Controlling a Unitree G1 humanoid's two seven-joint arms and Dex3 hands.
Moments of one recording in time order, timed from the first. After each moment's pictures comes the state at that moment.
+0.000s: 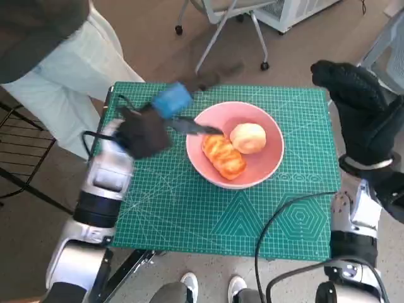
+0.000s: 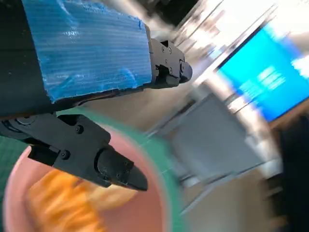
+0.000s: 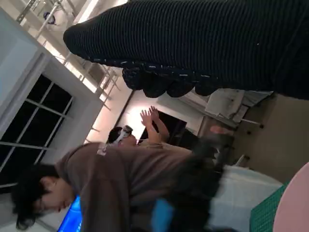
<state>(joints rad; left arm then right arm) -0.82 0.32 -0.09 0.37 0.07 -0.14 -0.47 -0.65 -0.23 -0.26 0.48 0.42 -0.64 0.63</state>
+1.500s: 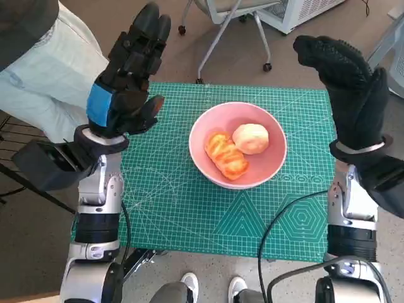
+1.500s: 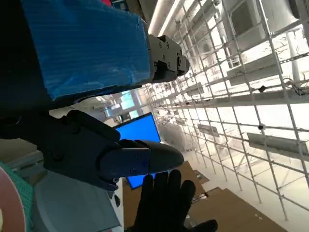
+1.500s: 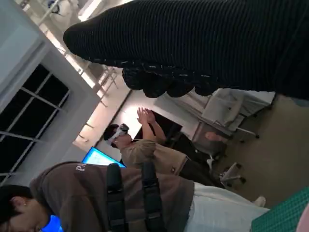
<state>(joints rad) -0.67 0.18 0.15 0.29 -0.35 -0.39 -0.49 -0.69 -0.24 -0.17 0.35 0.26 -0.53 0.44</state>
